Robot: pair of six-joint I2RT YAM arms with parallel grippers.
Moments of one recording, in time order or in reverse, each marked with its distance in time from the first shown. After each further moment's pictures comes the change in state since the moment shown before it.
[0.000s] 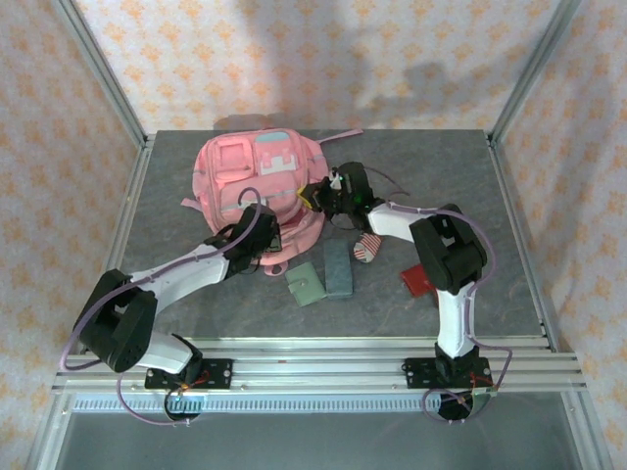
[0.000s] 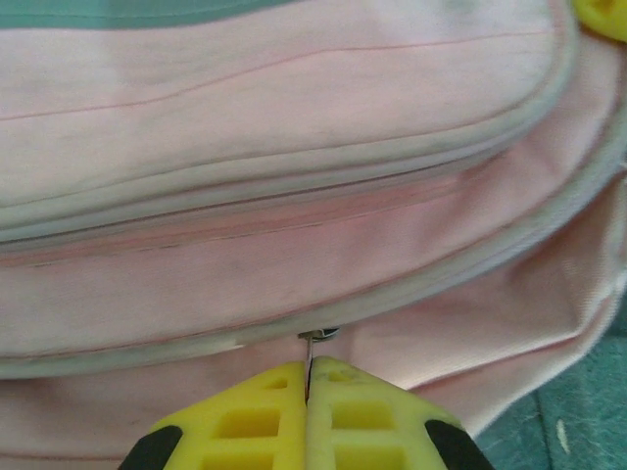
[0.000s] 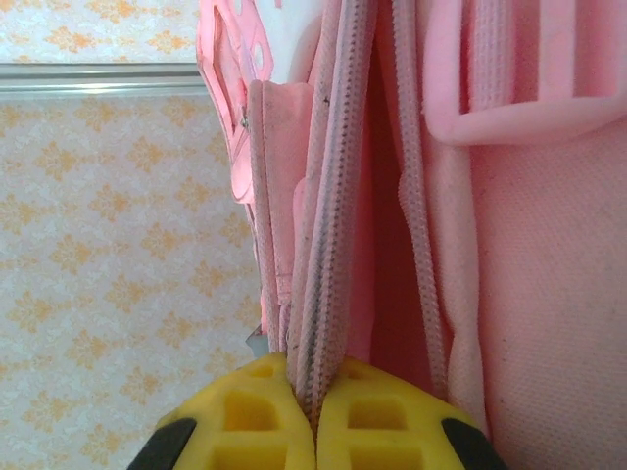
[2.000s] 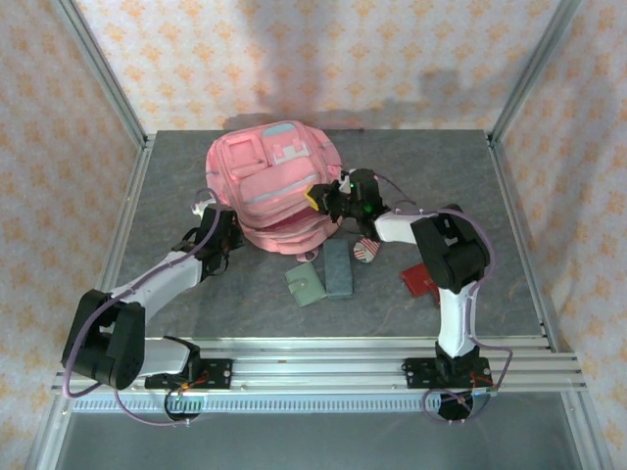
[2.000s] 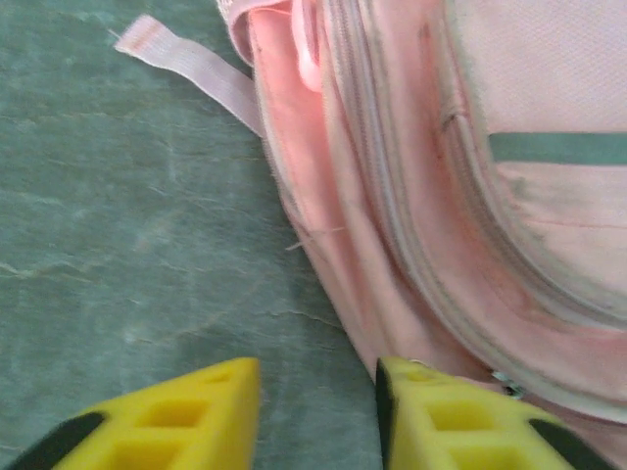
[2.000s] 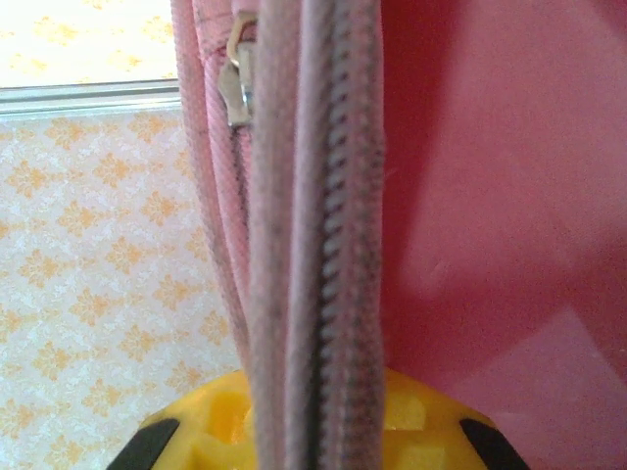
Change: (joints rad) left arm 0.246 -0.108 -0.114 0.024 -0.003 -0.002; right arm -0.037 -0.004 -0.120 0.227 -0.055 0.090
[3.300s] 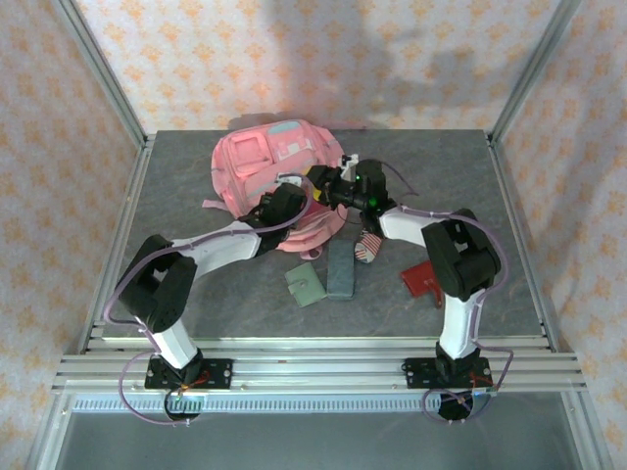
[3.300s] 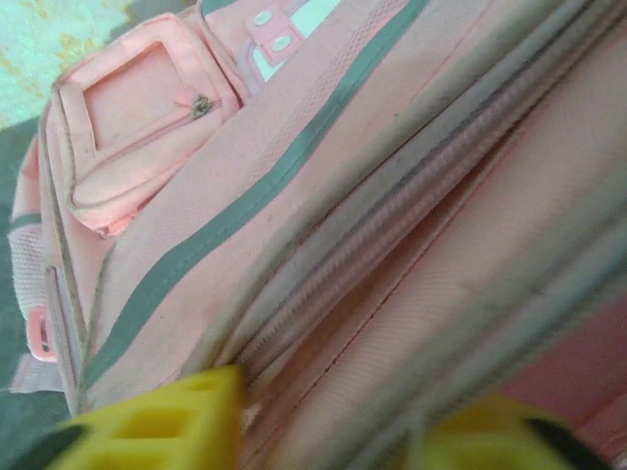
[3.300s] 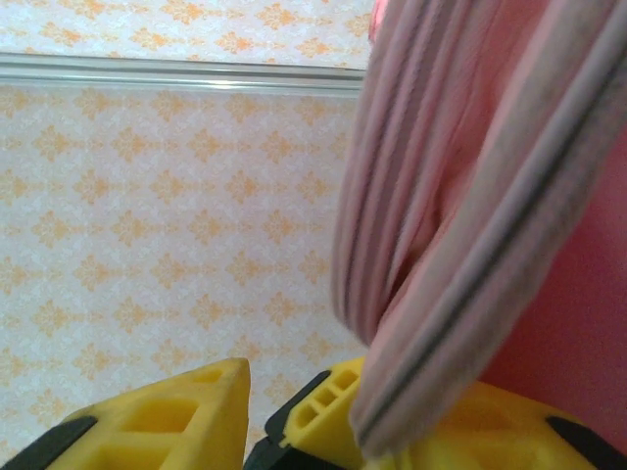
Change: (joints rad) left arm -0.328 0.415 0.414 0.111 -0.352 0.514; right arm 0.005 -0.099 0.003 0.069 -0.030 0.002
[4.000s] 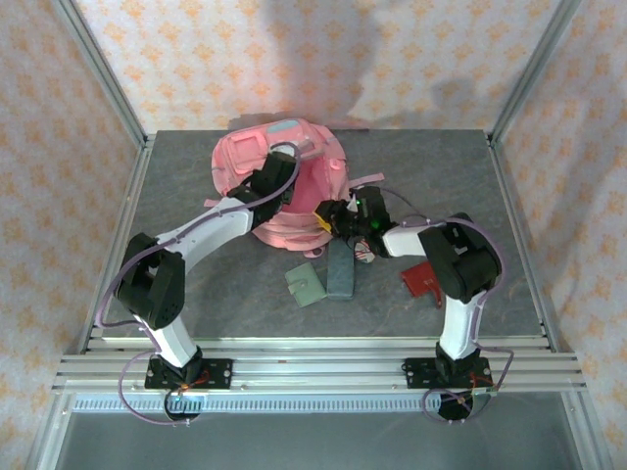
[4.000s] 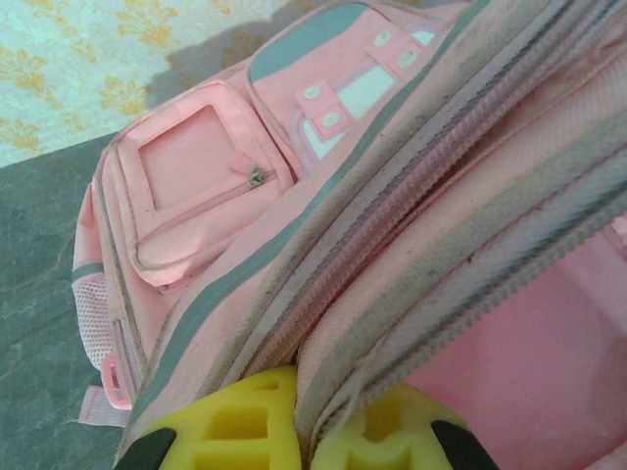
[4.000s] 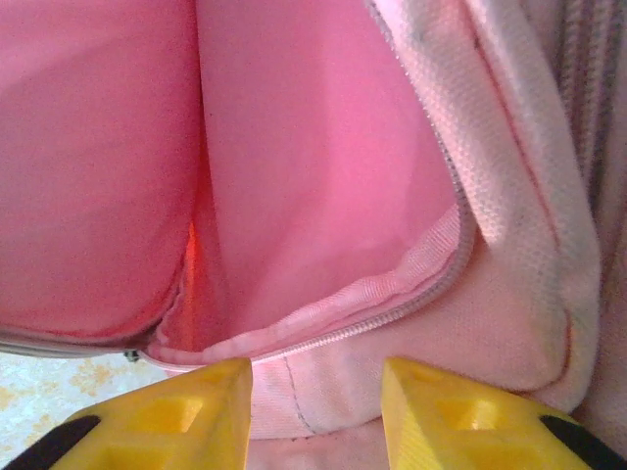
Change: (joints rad) left arm 0.093 -0.002 0.252 -0.245 0.086 -0.014; right arm 0.010 -0.001 -0.199 -0.126 0.124 -0.159
